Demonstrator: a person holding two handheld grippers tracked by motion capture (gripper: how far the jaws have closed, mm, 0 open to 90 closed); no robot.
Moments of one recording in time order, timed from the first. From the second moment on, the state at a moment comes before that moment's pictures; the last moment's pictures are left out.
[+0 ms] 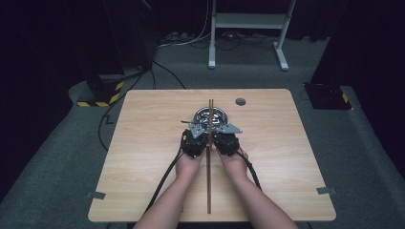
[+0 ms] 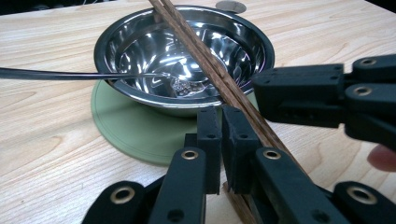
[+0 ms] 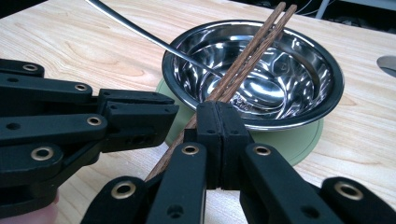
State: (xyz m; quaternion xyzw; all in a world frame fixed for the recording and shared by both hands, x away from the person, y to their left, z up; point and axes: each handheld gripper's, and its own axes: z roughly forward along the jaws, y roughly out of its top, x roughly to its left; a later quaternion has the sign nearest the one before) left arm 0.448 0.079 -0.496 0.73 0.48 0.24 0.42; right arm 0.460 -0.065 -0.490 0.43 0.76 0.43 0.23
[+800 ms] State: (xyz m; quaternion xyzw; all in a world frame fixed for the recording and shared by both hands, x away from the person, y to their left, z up) left arm 0.452 0.076 -0.498 0.74 0.48 0.24 0.41; right arm 0.461 -0.063 -0.493 0.43 0.76 0.43 0.23
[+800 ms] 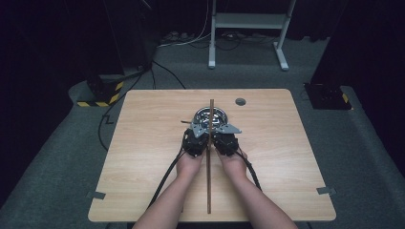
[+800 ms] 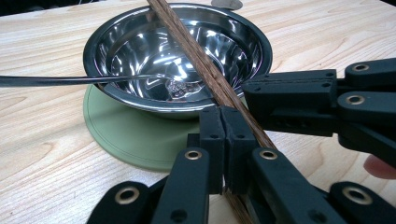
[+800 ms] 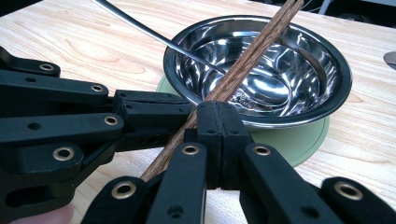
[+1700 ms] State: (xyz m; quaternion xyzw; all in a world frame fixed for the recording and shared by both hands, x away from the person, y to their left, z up) left arm 0.450 0.073 -0.499 0.74 0.47 0.24 0.41; right arm 0.463 -0.064 -0.495 0.43 0.76 0.42 0.23
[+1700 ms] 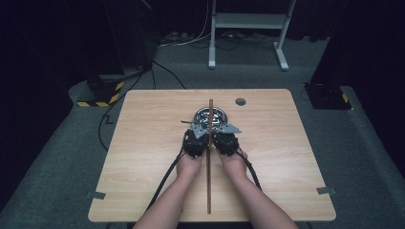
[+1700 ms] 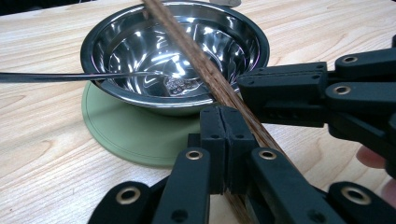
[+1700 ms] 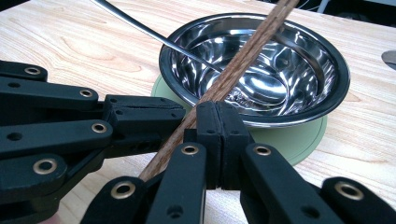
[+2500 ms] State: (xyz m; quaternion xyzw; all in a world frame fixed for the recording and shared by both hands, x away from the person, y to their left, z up) left arm 0.451 0.076 -0.499 0.74 0.47 0.25 0.41; right arm 0.461 -0.062 -0.495 0.43 0.77 0.42 0.23
